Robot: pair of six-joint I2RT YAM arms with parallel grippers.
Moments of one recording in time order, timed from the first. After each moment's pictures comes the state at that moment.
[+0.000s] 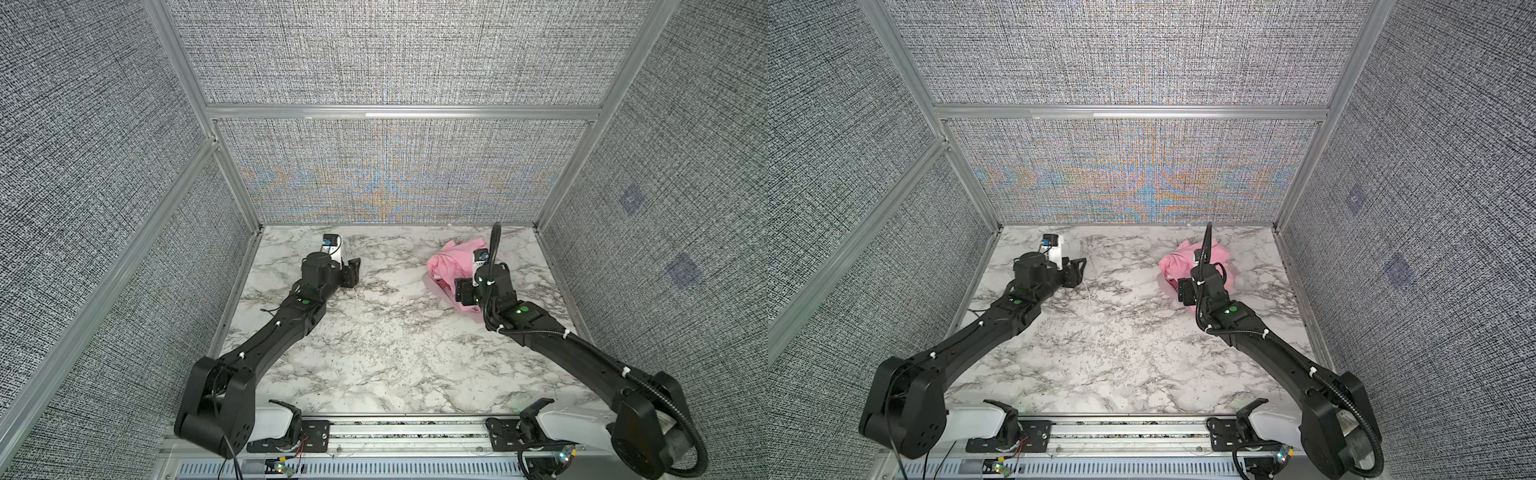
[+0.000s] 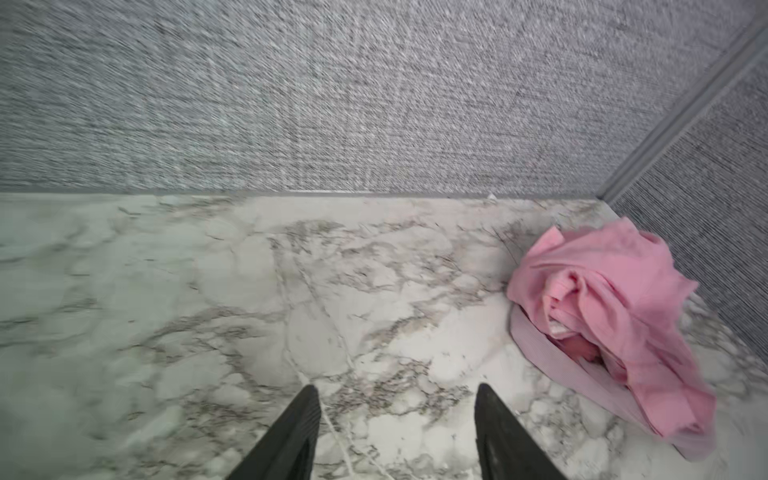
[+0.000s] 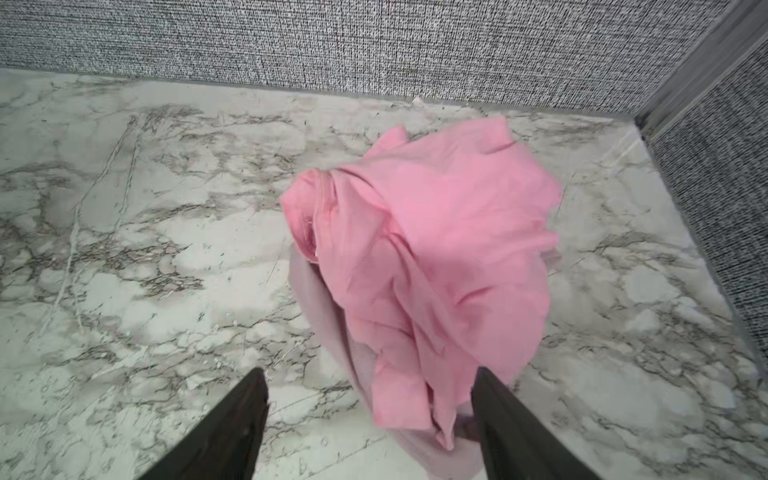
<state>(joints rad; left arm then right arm) -0.44 1.40 0.86 0.13 0.07 -0.25 0.49 1.23 0.83 -0.20 0.33 0.23</state>
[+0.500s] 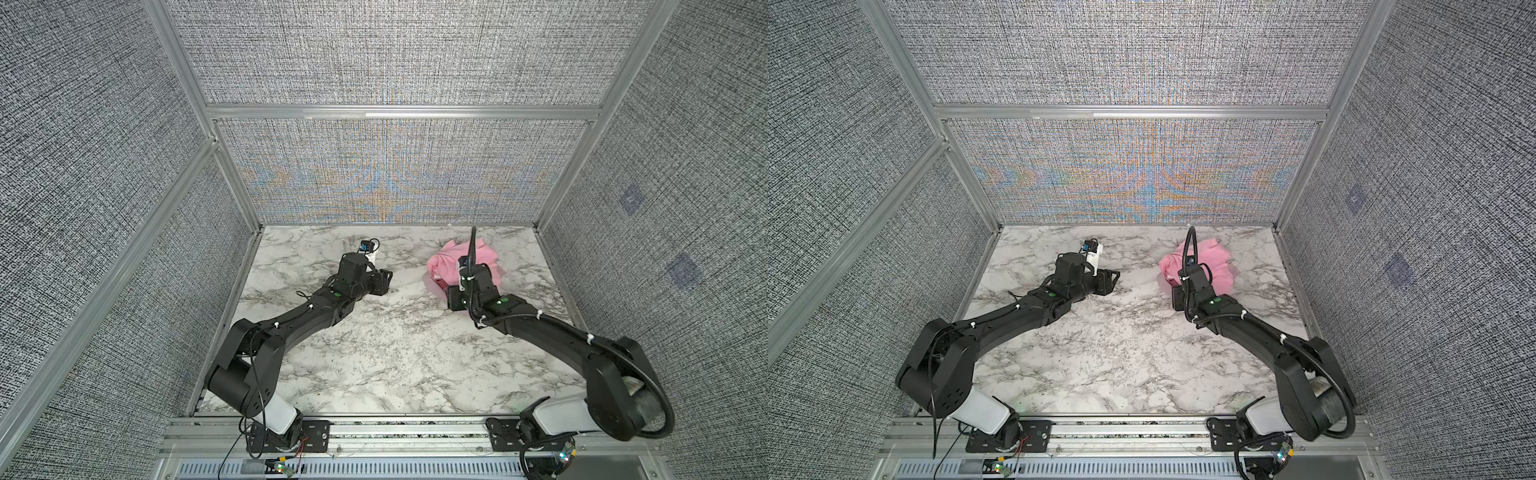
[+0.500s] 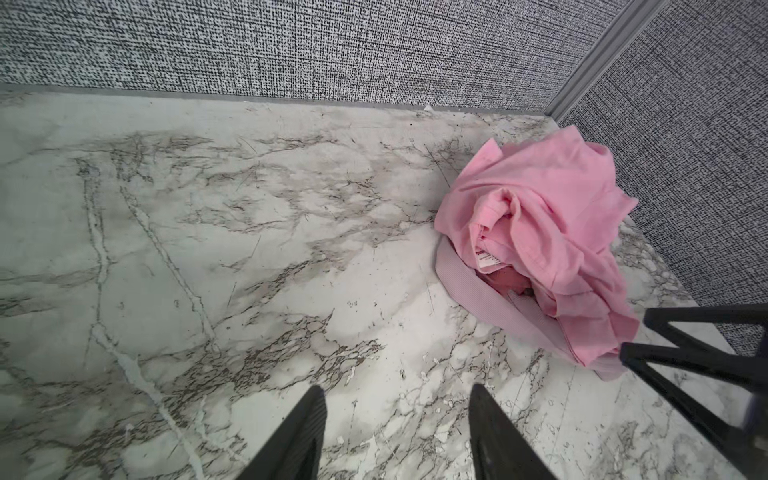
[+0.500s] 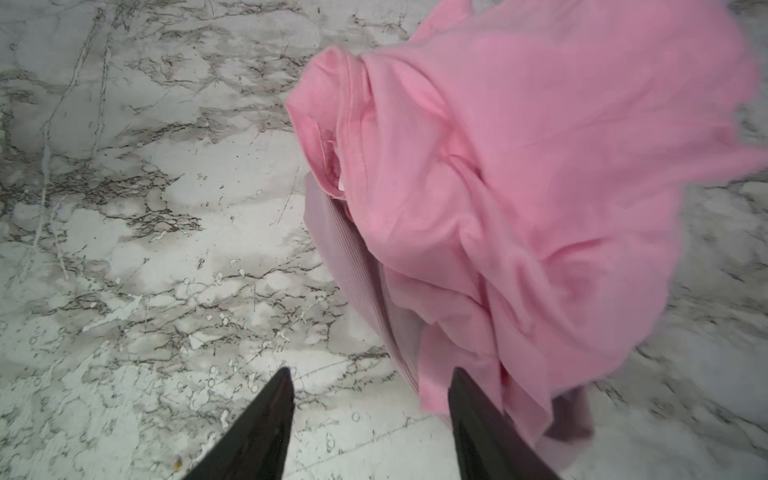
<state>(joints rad) -0.56 1.56 0.95 0.10 0.09 -0.34 0.50 1.48 0.90 -0.22 0.22 0.28</state>
